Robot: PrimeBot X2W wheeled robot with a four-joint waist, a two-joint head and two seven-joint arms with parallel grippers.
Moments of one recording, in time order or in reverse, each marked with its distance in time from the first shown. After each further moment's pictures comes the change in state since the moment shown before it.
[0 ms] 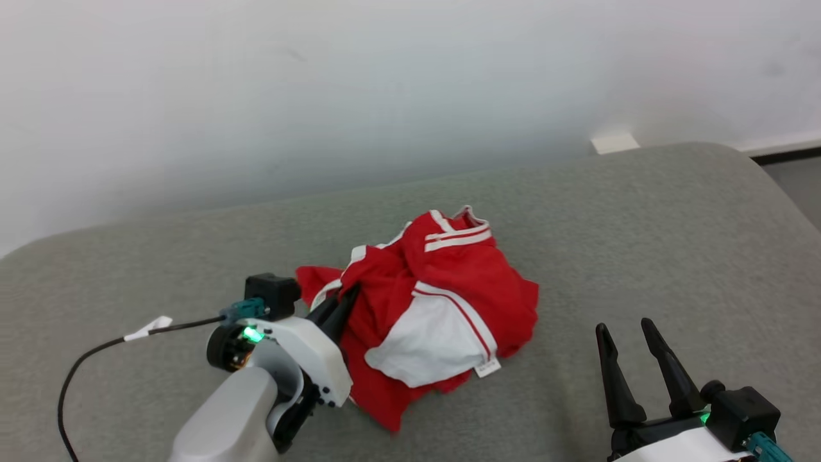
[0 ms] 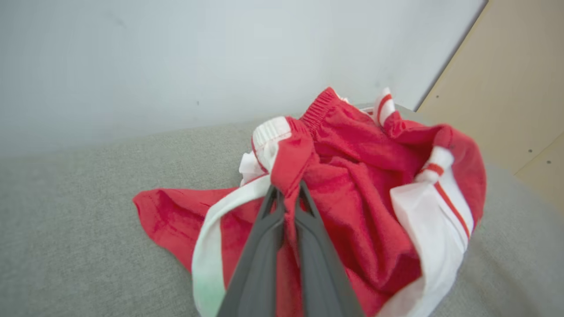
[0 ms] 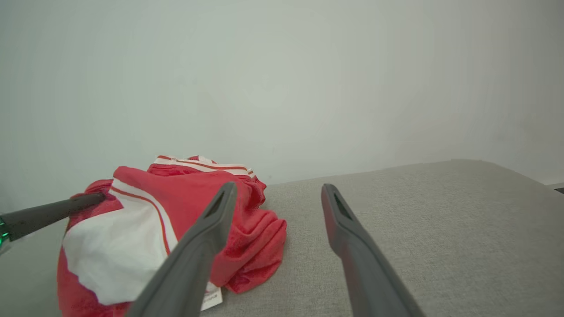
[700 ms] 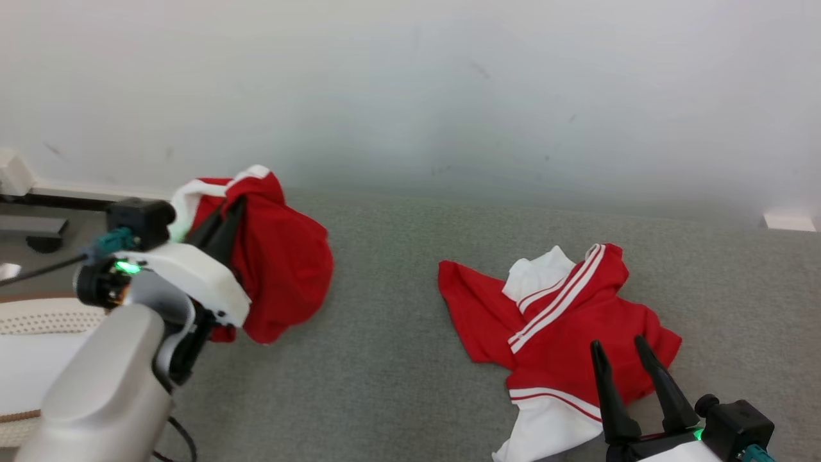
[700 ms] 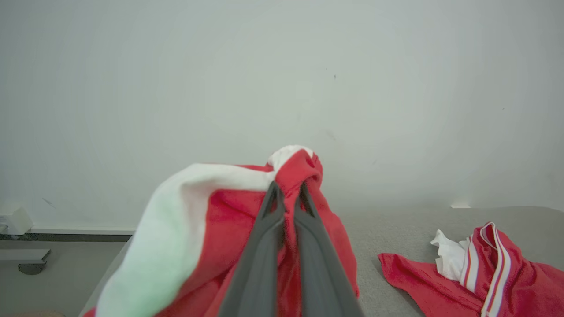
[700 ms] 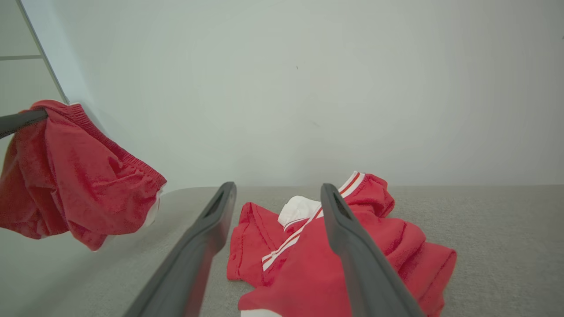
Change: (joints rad) left arm -0.041 0.227 0.095 -0.247 -0.051 0.068 0.053; right arm 0.032 0.000 0.019 0.006 0.036 0.000 0.000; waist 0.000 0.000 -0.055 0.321
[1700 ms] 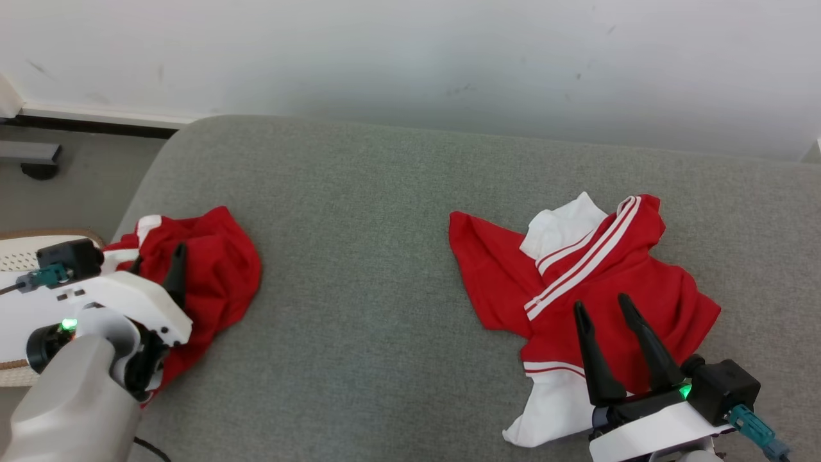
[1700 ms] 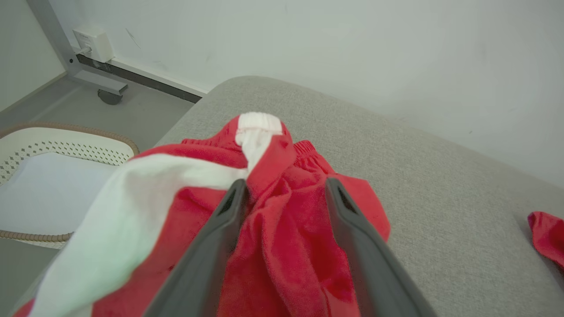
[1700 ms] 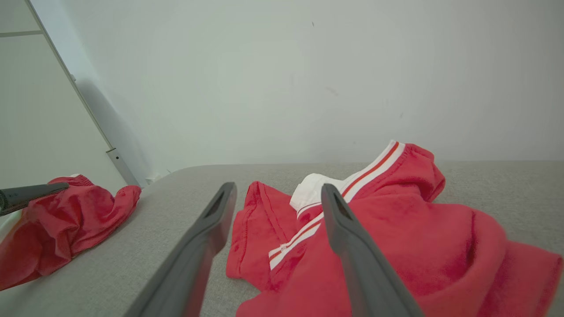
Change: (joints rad) left arm -0.105 -0.017 0.051 0.506 -0.173 -0.066 -0.031; right arm -0.106 0.000 0.047 0.014 -0.008 0.000 0.000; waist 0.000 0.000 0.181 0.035
